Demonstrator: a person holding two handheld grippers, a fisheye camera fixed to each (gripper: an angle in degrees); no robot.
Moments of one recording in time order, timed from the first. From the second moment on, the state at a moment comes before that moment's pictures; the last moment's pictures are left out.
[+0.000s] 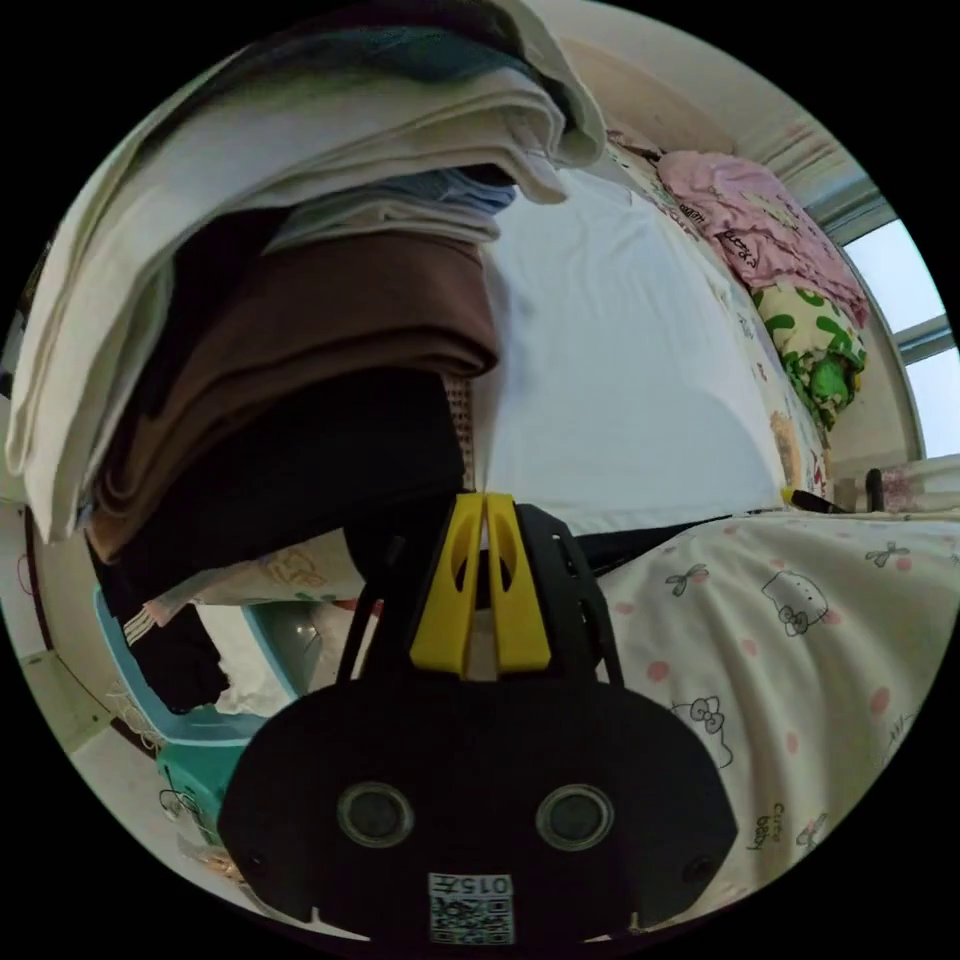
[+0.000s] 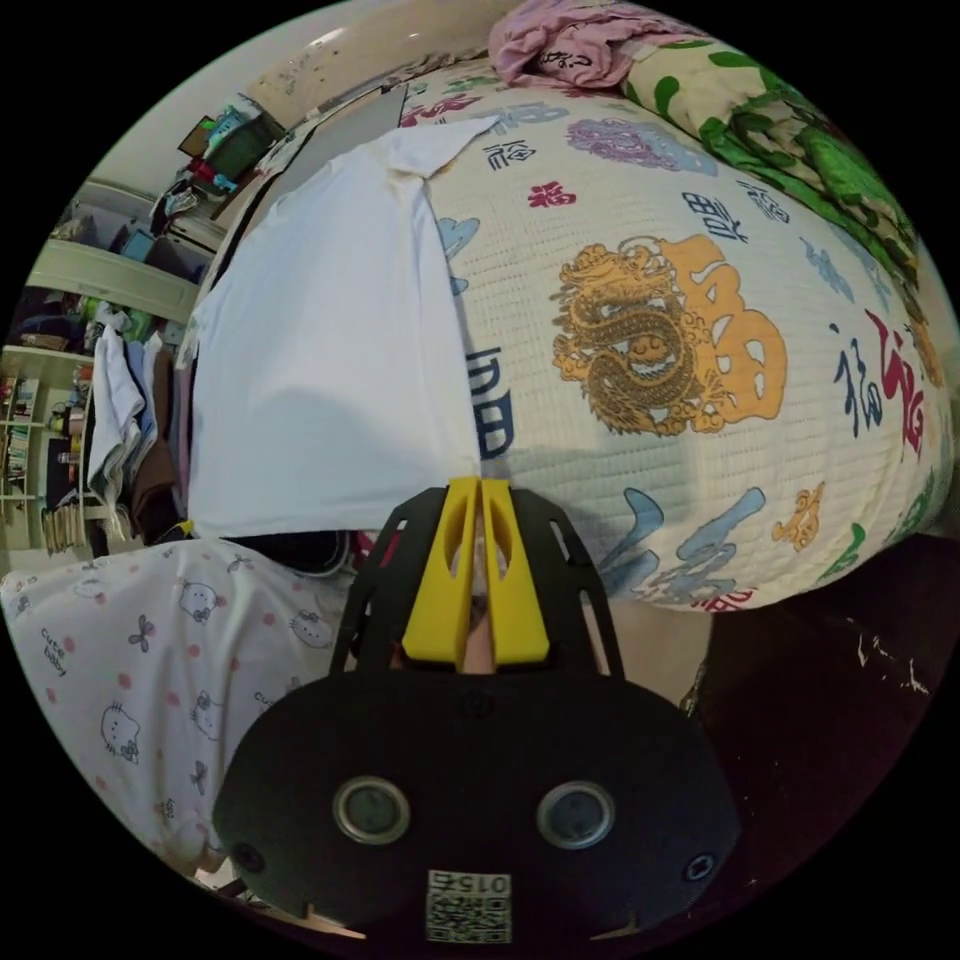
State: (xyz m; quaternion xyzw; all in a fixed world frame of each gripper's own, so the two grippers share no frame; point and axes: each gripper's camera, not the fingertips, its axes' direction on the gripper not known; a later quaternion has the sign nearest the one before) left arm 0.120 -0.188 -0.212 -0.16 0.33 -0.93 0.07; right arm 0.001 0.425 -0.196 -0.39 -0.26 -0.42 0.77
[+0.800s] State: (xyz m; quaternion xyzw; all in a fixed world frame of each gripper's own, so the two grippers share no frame) left arm 0.119 -0.027 -0.231 -0.20 0.42 -0.84 0.28; right arm -0.001 0.310 -0.336 -0.43 -0.24 -0.39 0.78
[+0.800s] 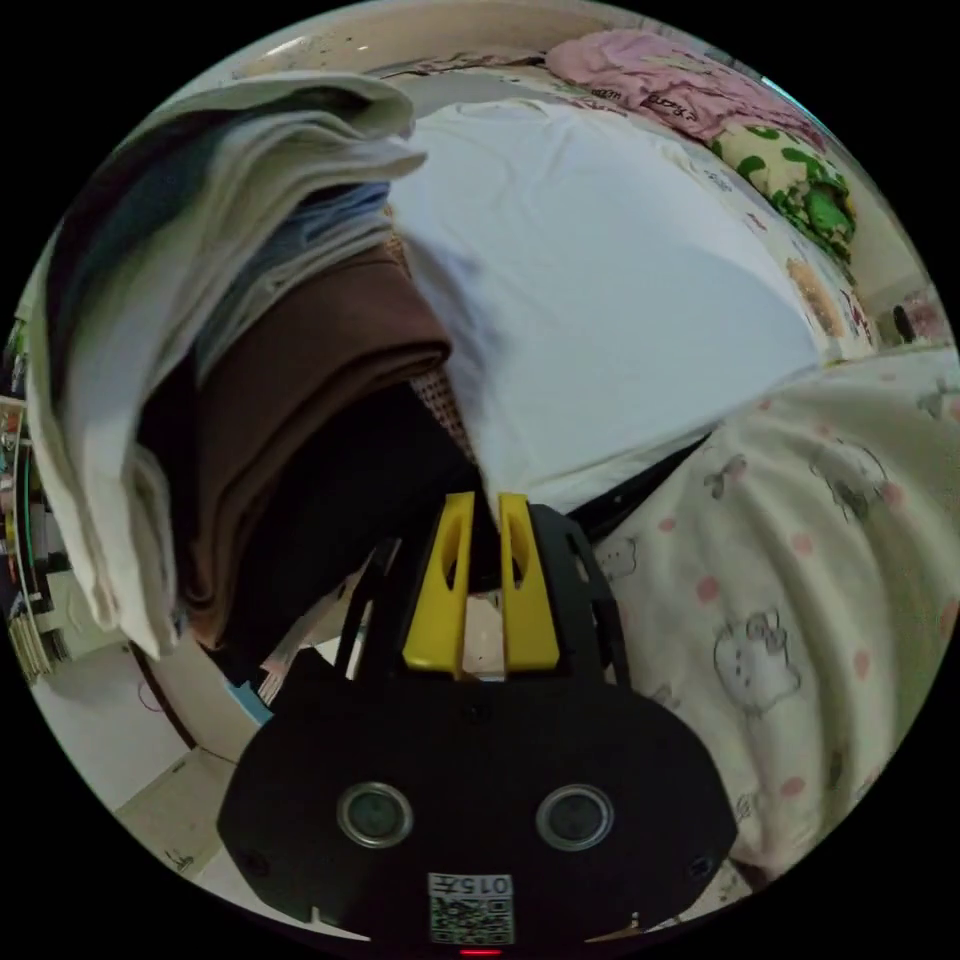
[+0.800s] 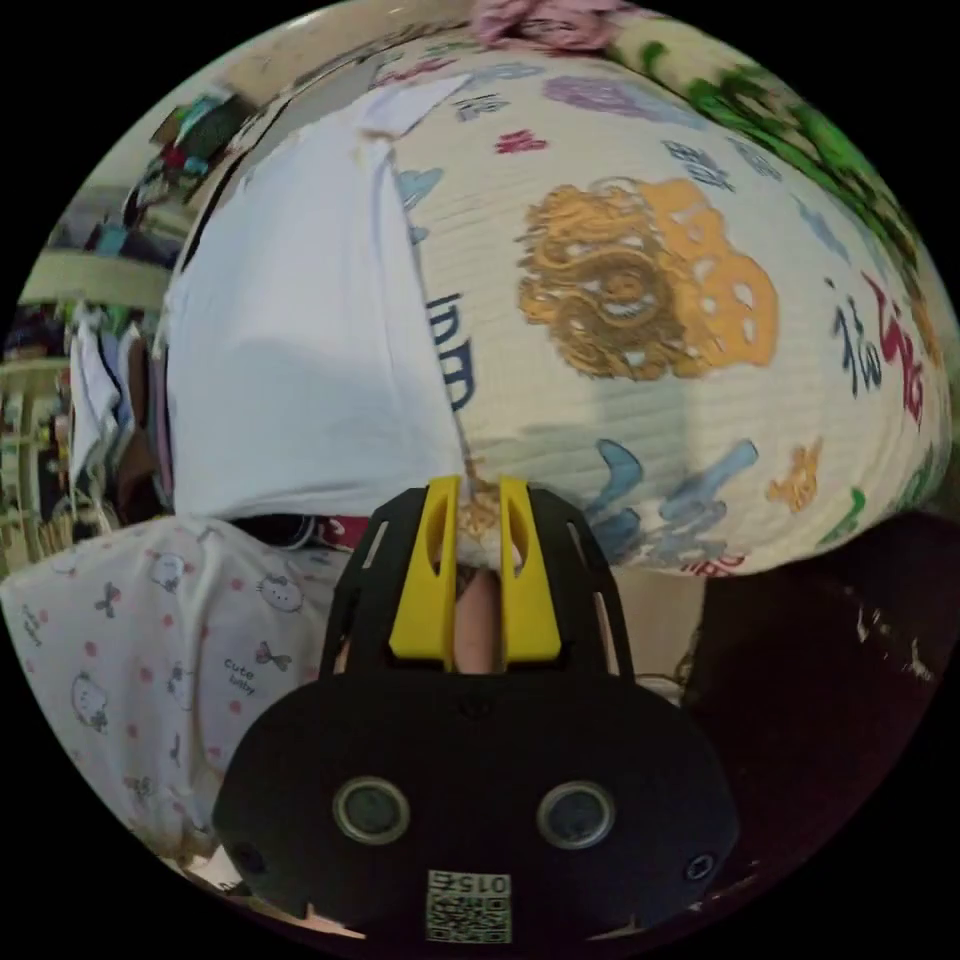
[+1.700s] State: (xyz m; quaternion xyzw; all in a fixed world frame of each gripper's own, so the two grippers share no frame) left arm 0.003 0.412 -0.089 0.06 0.25 -0.93 0.27; right arm -0.184 0.017 -0.244 -0.46 -0.48 -0.06 0.75
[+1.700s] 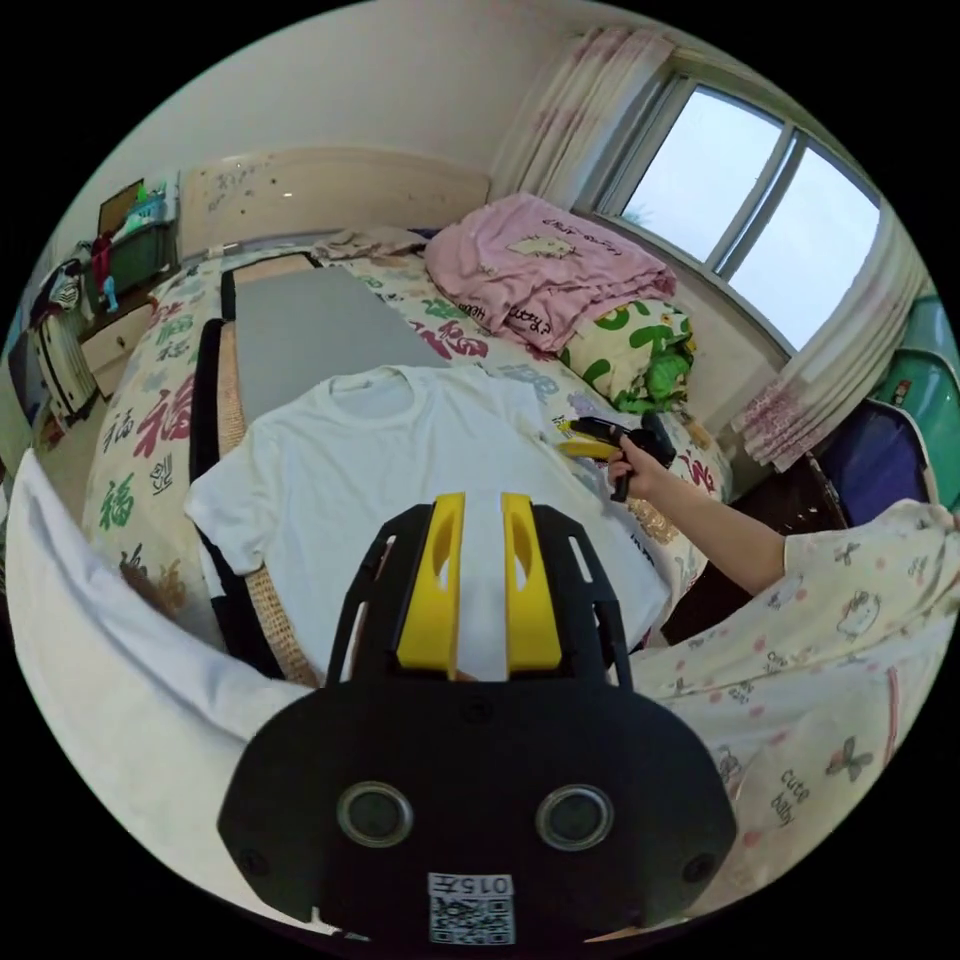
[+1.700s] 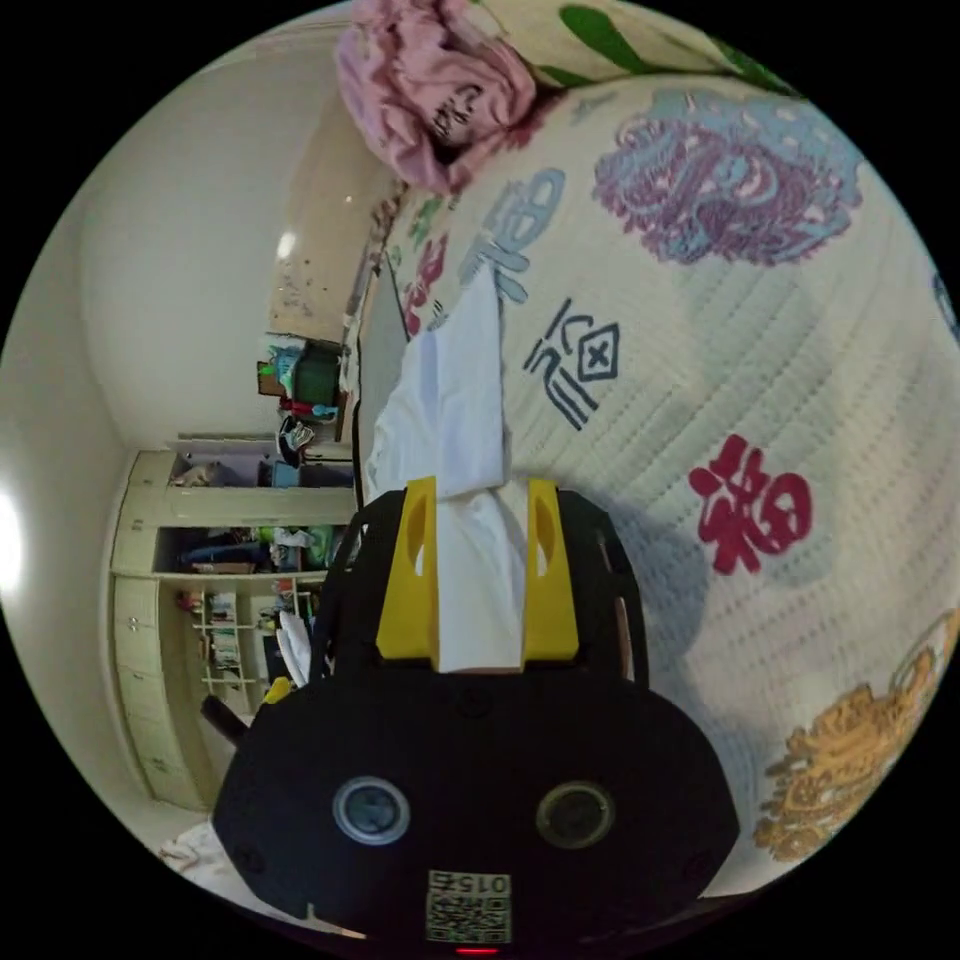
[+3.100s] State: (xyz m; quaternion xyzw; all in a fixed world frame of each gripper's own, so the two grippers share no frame) left arm -0.210 0.627 0.311 0.14 0.31 -0.93 0.14; right arm -0.107 0.037 -0.014 -0.27 -0.66 -0.26 0.65
